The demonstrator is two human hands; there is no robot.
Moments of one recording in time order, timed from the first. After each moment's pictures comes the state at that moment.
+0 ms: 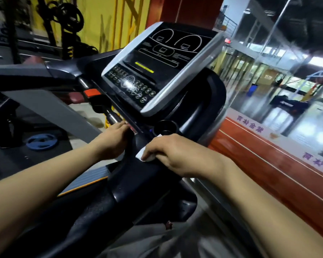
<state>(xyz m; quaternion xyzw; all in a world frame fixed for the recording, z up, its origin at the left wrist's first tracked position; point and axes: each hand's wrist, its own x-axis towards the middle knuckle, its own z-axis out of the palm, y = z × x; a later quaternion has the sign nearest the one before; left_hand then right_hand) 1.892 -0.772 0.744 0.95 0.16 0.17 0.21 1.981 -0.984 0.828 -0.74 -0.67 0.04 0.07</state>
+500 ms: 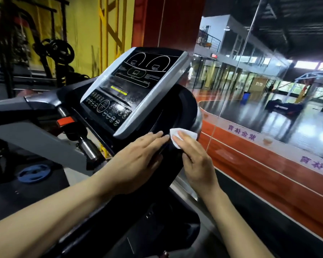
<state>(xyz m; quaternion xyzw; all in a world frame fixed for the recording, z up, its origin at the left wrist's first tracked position) 1.942 -0.902 0.815 0.95 -0.02 0.28 0.14 2.108 -1.053 0.779 -0.70 -0.53 -0.28 0.39</state>
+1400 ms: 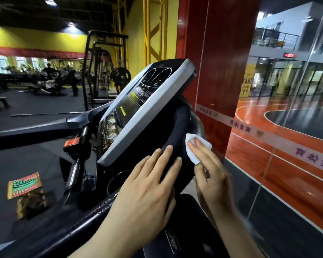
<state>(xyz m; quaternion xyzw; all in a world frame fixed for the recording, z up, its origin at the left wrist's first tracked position) 2.090 -0.985 0.819 0.92 0.20 0.28 -0.18 2.281 -1.035 0.791 -0.56 -0.55 -0.24 0.57</state>
